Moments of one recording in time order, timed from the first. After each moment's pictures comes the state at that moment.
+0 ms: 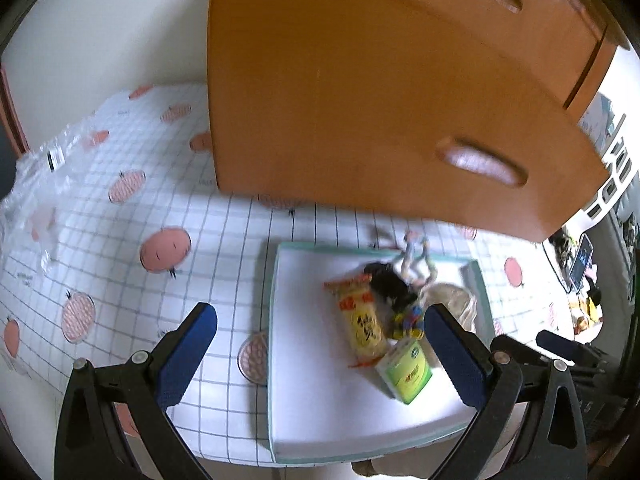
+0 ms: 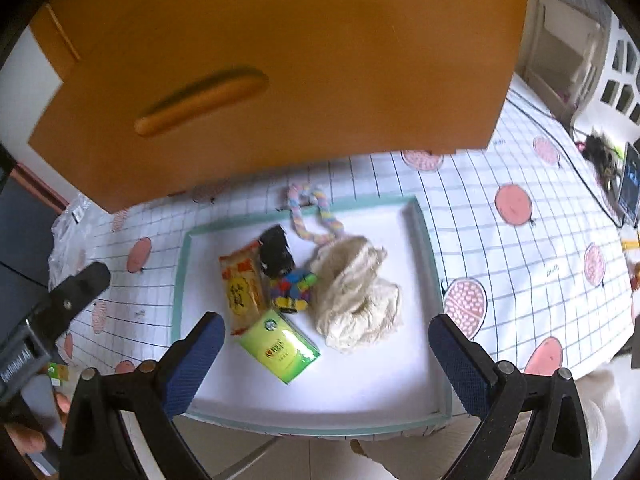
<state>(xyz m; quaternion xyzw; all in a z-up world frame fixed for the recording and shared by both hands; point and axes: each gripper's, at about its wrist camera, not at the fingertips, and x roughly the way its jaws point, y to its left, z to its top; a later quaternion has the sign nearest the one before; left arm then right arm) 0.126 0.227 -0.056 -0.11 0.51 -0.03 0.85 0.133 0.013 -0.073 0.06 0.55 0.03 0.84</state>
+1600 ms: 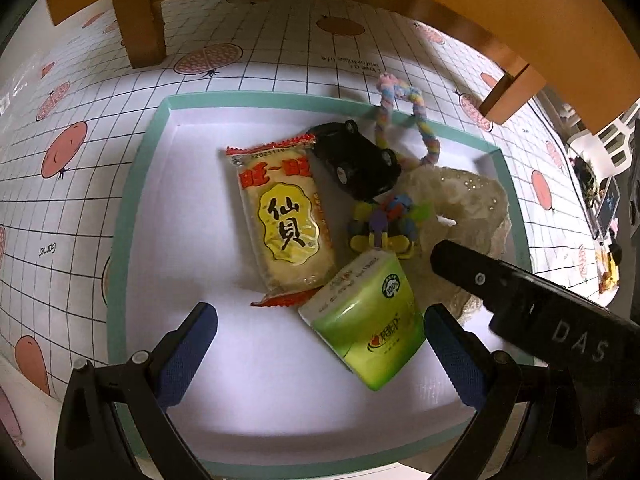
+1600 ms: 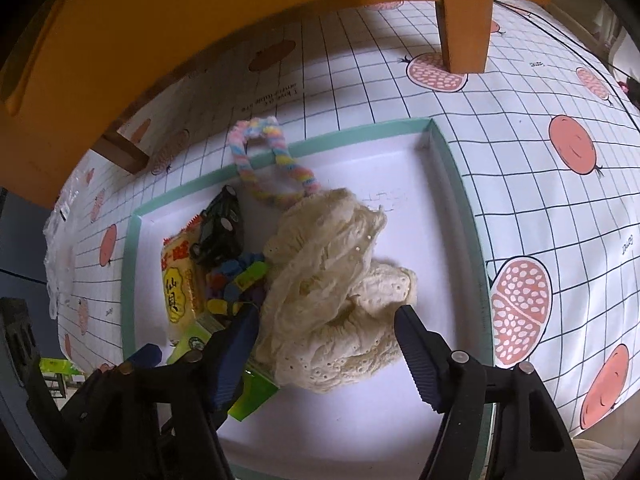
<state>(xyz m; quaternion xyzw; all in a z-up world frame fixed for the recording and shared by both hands) 0.134 0.133 -0.170 -0.09 0.62 -0.04 0.77 0.173 -0.012 -0.171 0.11 0.60 0.06 0.79</state>
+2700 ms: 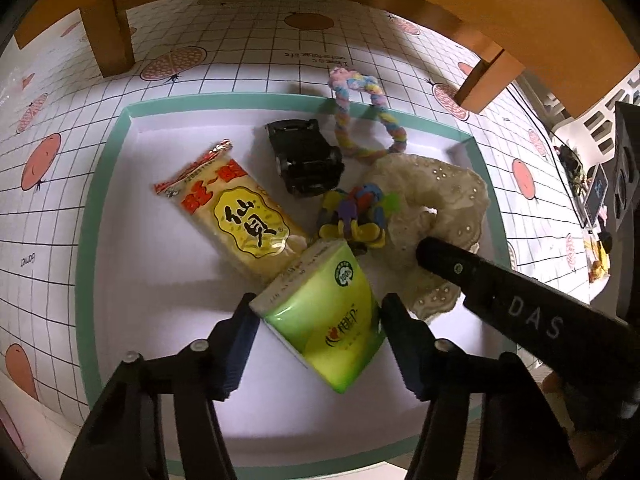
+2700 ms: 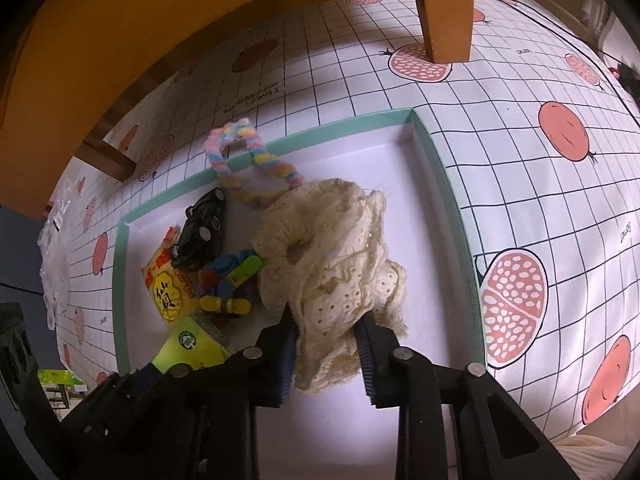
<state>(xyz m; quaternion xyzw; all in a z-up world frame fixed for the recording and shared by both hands) 0.146 0.102 -0.179 -0.09 0.62 -0.07 0.77 0.172 -0.026 -0.177 0.13 0.60 0.05 0.79</state>
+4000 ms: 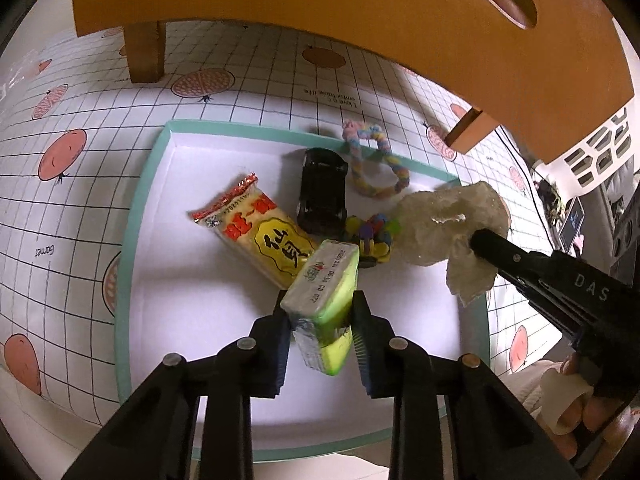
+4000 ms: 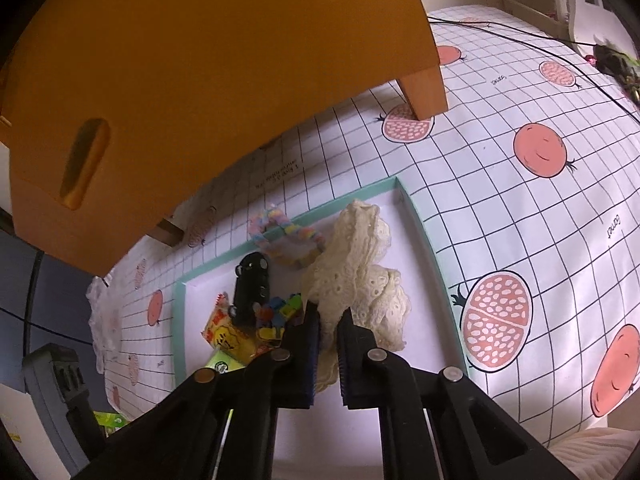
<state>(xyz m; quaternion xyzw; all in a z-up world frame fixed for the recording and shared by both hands) 0.129 0.148 -0.148 -0.15 0.59 -0.08 0.79 0.155 -0.055 -0.140 0.22 0.51 0.07 0.83</state>
